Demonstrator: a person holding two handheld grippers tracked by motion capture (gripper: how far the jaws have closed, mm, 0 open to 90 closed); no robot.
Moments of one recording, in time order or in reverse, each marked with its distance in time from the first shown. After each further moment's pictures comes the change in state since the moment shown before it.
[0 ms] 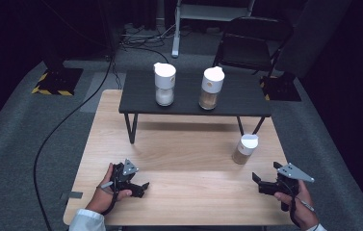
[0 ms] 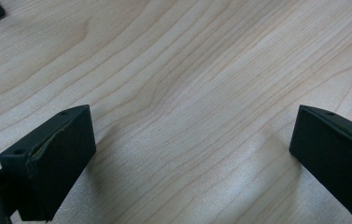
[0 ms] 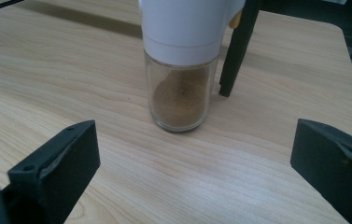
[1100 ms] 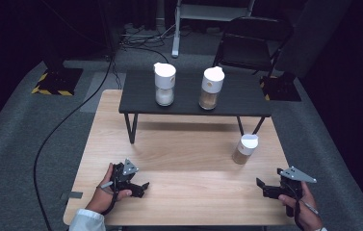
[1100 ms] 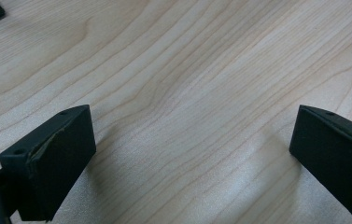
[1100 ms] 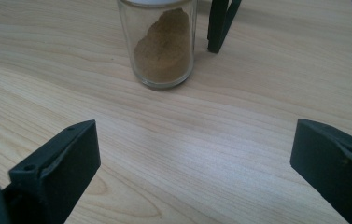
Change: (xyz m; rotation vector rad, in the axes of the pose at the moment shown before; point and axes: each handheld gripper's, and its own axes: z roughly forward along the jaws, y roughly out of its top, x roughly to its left) left arm 0.000 0.000 0.000 0.002 0.000 -0.002; right arm -0.016 -0.004 -0.003 0.105 0.003 0.047
